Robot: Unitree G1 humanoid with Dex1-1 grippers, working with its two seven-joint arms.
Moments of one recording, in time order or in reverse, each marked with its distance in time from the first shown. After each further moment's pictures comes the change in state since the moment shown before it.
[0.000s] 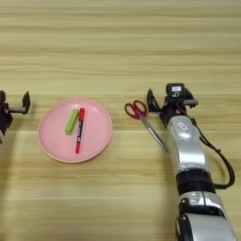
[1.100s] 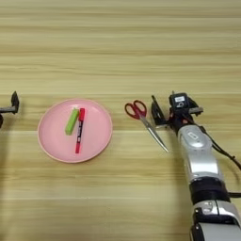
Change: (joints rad) left arm -0.025 0.008 0.056 0.070 -0.015 -0.055 0.043; right arm 0.064 -0.087 0.044 0.012 -0.023 -0.009 0.122
